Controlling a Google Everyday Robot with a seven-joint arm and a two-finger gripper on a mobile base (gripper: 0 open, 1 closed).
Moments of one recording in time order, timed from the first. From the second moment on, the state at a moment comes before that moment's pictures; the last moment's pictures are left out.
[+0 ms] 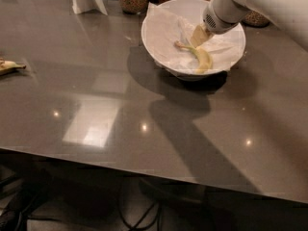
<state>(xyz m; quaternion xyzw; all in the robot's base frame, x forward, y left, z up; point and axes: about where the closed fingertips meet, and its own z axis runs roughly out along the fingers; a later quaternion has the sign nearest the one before) 0.718 -0.160 0.916 -0.29 0.89 -0.06 0.34</state>
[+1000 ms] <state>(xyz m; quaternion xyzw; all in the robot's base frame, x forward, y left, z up) 0.720 -0.155 0.879 -0.30 0.91 -0.04 0.30</state>
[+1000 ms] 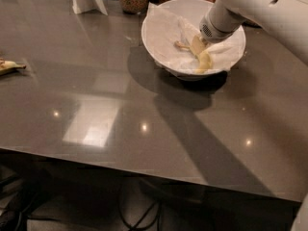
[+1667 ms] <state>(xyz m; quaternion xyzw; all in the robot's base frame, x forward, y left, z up) 0.719 -0.152 0.862 -0.30 0.91 -0.03 0.28</state>
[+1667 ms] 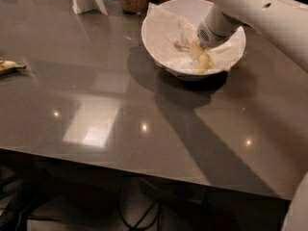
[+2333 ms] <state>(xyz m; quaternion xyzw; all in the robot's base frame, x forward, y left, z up) 0.724 -0.161 0.854 -0.30 0.91 -0.05 0.27</state>
